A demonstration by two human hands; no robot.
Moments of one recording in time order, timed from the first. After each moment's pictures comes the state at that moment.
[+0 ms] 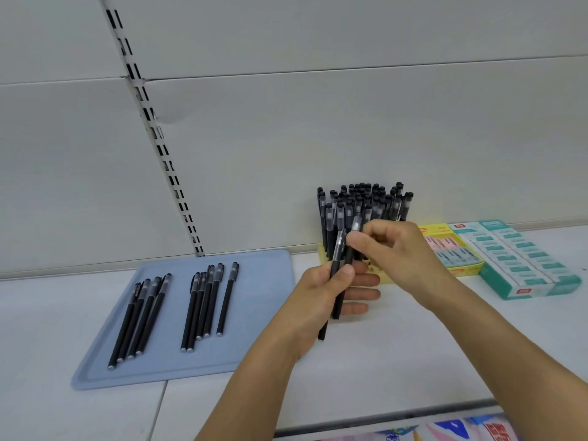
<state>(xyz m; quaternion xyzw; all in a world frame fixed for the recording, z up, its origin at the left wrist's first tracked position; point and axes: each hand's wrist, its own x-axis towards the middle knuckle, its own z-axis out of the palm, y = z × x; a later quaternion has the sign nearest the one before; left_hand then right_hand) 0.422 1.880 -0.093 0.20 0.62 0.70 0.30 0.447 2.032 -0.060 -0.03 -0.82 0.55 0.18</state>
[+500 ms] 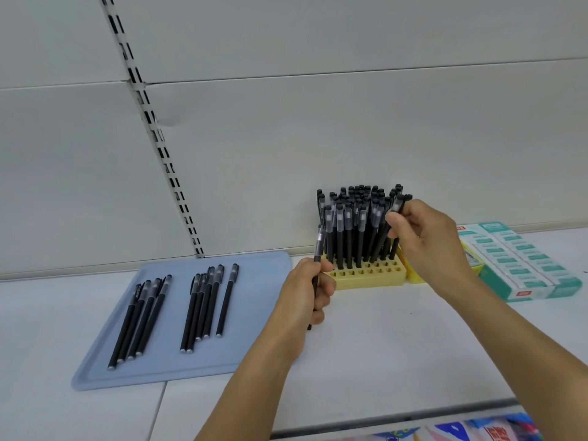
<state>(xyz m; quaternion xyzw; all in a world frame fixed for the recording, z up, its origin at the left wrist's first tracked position) 0.414 1.877 -0.094 0.05 0.65 0.72 0.24 0.436 2.077 -0.074 -0.11 -0.87 0.36 0.32</state>
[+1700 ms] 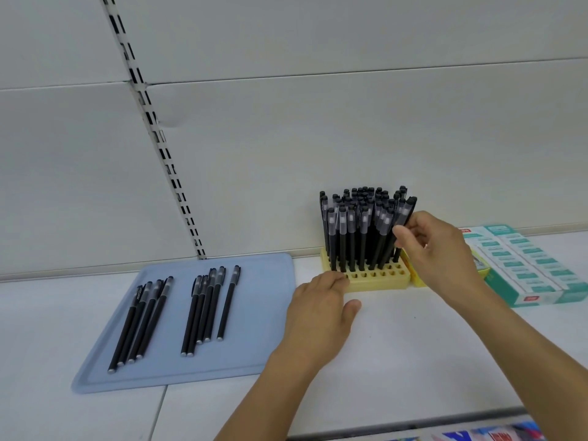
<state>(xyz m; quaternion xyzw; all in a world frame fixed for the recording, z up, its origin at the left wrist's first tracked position) 0.414 1.889 -0.127 0.33 0.92 0.22 -0.01 0.439 2.084 -0.083 -0.14 -0.89 0.31 0.29</state>
